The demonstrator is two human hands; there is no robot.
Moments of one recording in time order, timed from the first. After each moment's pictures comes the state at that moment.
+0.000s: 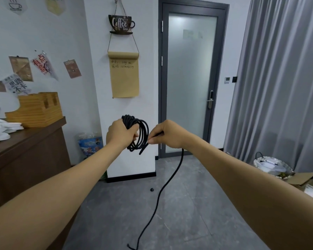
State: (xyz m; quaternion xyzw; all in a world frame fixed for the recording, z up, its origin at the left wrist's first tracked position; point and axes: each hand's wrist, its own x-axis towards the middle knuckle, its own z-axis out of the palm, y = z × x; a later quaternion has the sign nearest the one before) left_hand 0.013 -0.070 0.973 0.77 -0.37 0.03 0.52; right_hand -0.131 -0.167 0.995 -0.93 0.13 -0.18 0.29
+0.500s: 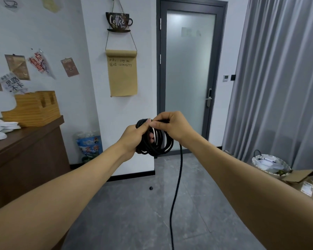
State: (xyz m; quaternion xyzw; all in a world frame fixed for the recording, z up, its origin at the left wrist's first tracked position) left_hand -0.025 -0.072 0.972 0.61 -0.38 -0.27 0.63; right_hand -0.133 -0.175 0.993 -0.82 0.13 -0.34 0.44
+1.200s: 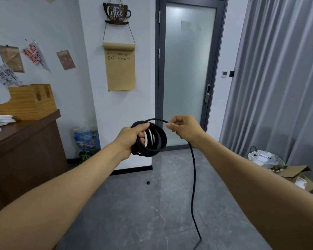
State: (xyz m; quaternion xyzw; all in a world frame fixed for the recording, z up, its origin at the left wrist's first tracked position) left_hand -0.010 -0.080 0.952 0.60 -0.28 -0.35 0.67; right_hand -0.155 -0.202 0.972 -0.80 0.26 -0.31 0.44
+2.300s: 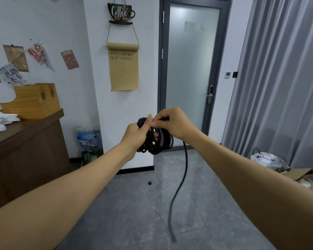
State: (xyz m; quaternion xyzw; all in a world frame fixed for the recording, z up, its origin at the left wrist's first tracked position) left_hand -0.028 -0.071 0.959 0.65 -0.37 -0.19 0.63; right_hand -0.130 -0.166 0.993 -0.87 0.14 -0.31 0.36
